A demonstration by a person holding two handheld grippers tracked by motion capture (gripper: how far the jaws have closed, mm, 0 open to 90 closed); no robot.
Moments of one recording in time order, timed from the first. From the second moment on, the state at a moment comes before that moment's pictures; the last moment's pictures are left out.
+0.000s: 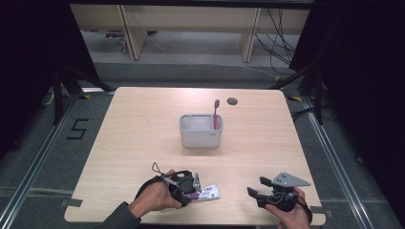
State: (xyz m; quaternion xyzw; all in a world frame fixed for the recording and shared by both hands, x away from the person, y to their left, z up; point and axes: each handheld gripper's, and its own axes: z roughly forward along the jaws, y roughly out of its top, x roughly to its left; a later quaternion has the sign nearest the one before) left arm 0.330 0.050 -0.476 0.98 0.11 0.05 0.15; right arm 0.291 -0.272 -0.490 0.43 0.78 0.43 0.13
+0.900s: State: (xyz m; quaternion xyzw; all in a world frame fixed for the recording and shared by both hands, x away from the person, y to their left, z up) left arm 0.356 0.091 -0.429 0.92 0.19 0.10 0.33; right arm 0.293 -0.274 -0.491 0.42 0.78 0.43 0.14
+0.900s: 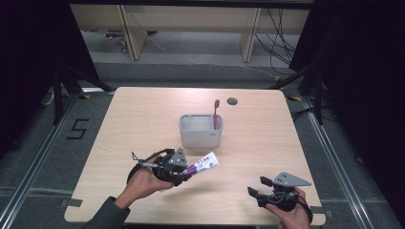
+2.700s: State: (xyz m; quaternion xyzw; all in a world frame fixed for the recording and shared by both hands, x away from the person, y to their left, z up) left arm 0.432 0.094 -0.364 0.71 0.32 0.23 0.58; right arm 0.294 -0.275 -0.492 0.44 0.78 0.43 0.13
